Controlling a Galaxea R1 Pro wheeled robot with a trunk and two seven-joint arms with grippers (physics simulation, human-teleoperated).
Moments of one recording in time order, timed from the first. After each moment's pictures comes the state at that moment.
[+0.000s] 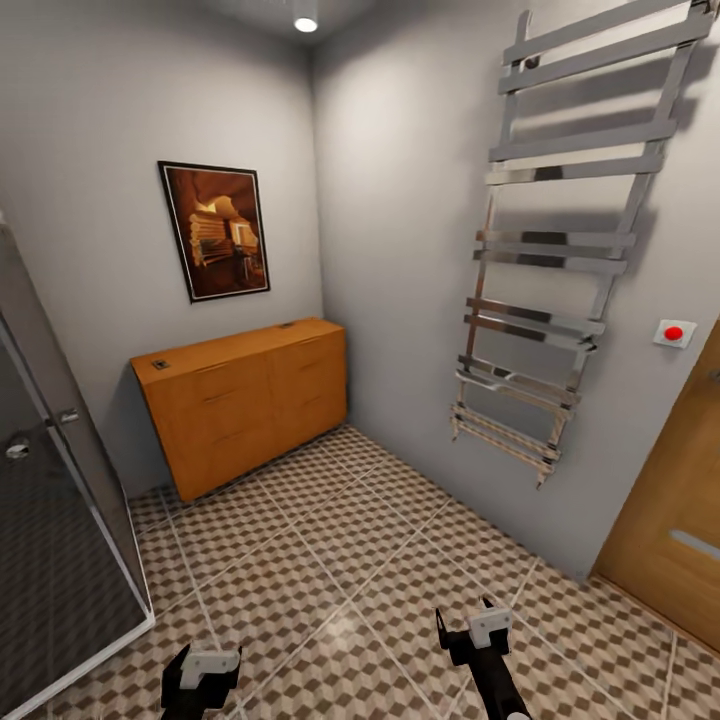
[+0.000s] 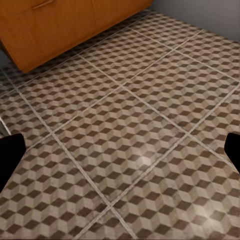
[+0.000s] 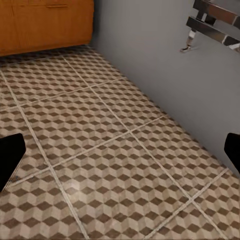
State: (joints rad) left arm -0.49 0.05 -0.30 0.08 0.24 -0.75 0.05; right arm -0.52 0.04 0.16 -0.02 0.13 -0.75 -0.18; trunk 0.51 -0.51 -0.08
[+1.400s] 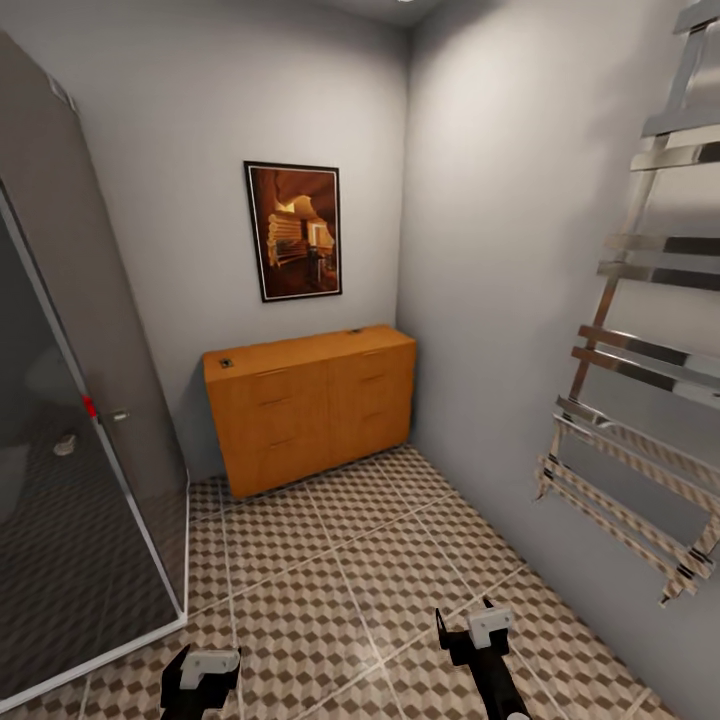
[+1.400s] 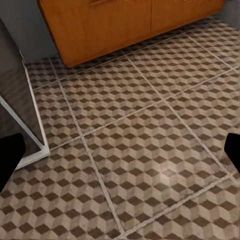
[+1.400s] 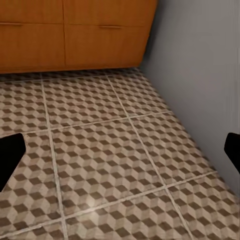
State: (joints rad) left arm -0.49 0.05 -0.30 0.08 0.24 -0.74 0.05; right arm -0.52 0.04 0.16 -0.02 0.13 -0.75 -0.18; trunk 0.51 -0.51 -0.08
